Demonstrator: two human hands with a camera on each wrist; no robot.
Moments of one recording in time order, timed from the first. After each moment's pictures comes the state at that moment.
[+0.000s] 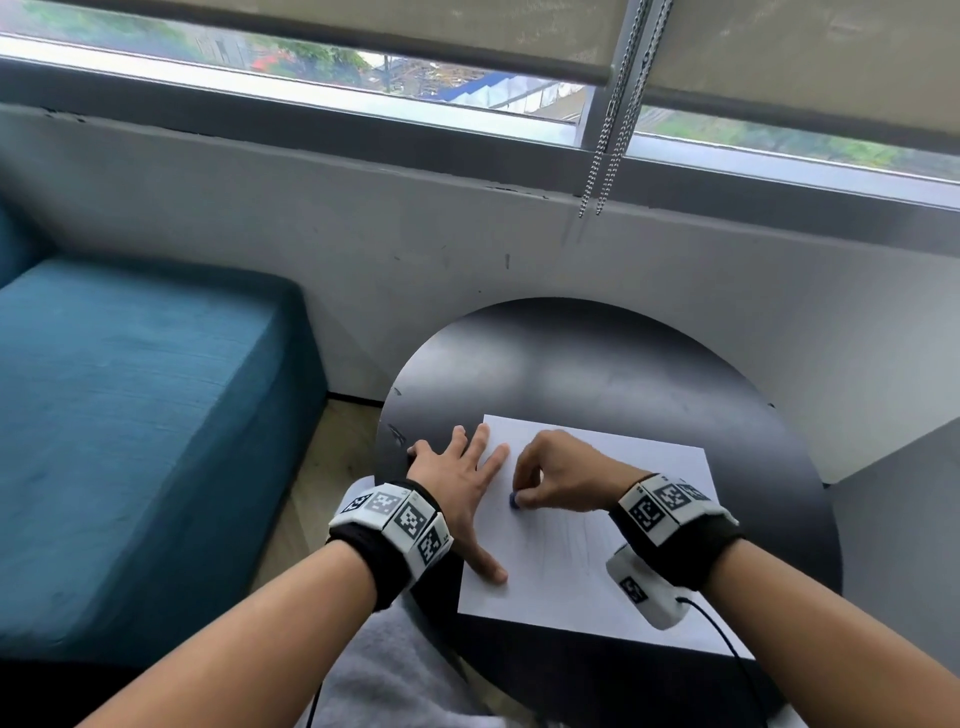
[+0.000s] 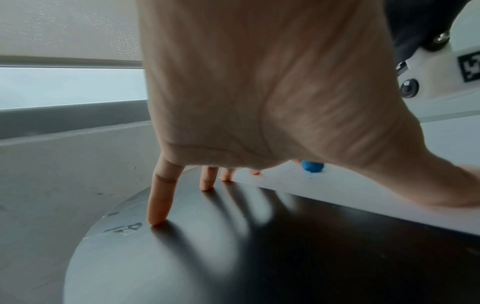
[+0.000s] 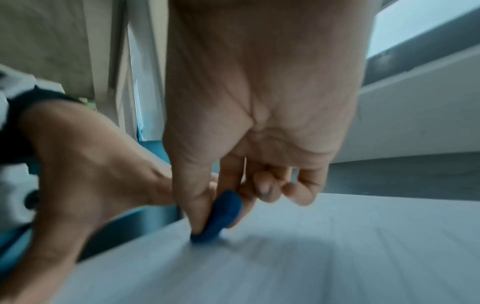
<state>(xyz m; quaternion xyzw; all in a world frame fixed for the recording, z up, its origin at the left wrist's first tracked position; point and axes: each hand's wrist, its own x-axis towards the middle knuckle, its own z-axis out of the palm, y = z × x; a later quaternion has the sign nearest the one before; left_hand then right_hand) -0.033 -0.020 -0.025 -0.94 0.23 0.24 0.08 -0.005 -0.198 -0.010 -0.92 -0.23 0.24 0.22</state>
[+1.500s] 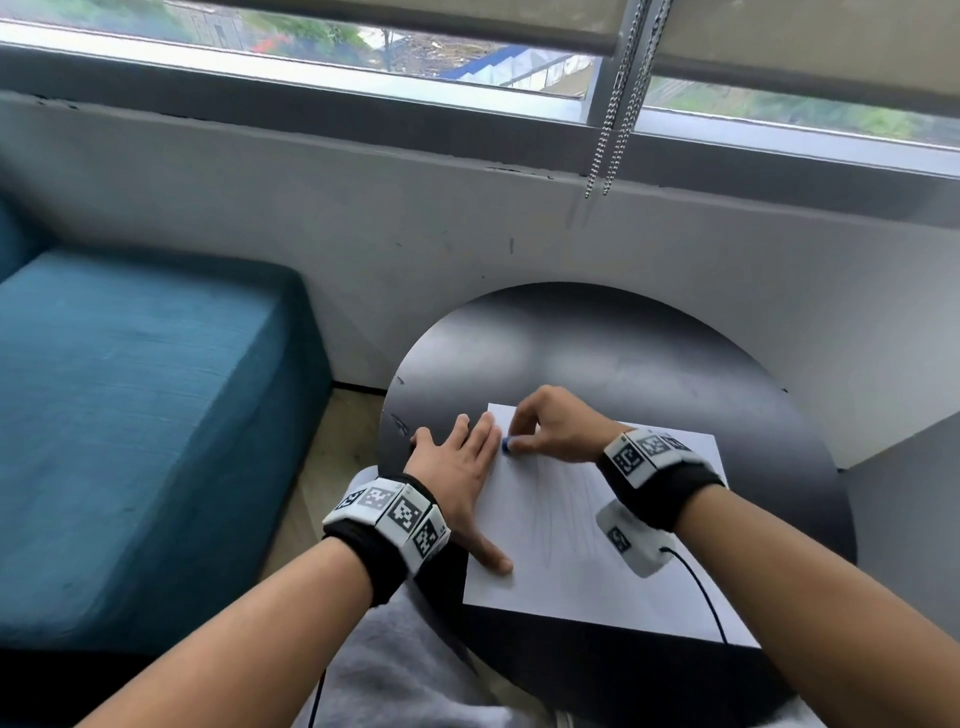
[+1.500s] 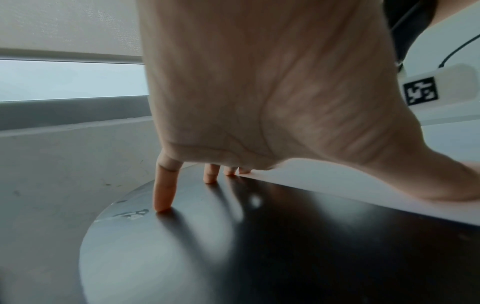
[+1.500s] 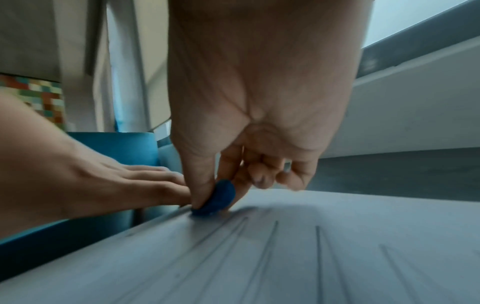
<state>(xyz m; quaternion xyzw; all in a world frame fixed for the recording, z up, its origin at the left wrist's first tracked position) -0.032 -0.015 -0.027 -0.94 0.24 0.24 0.07 0.033 -0.190 -0.015 -0.93 -0.22 0.19 0.24</state>
